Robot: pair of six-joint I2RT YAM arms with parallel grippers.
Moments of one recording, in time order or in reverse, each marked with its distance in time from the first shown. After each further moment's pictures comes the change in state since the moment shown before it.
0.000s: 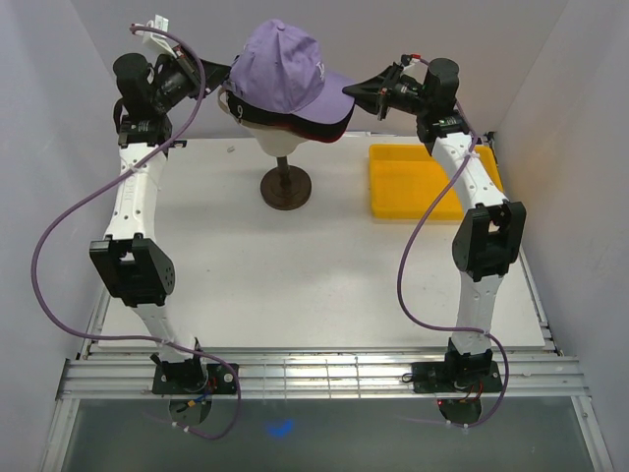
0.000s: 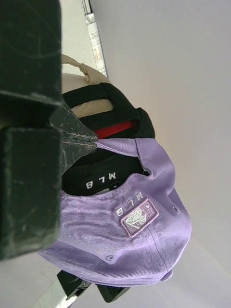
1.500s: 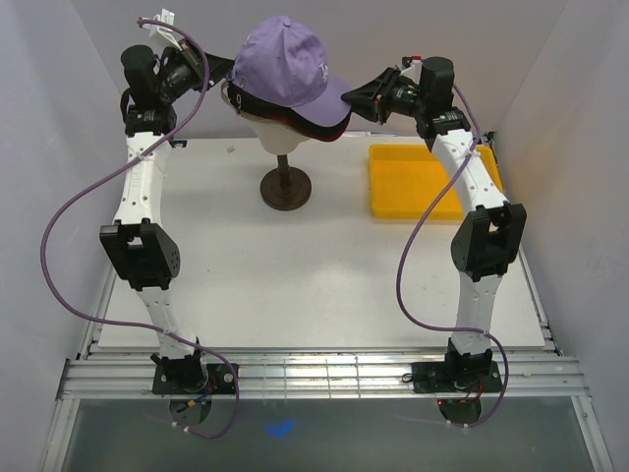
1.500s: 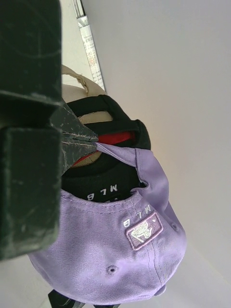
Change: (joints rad) left arm -0.001 0.180 0.212 -0.069 0.002 0.008; right arm 0.013 0.003 0.069 -0.277 0.110 -0.269
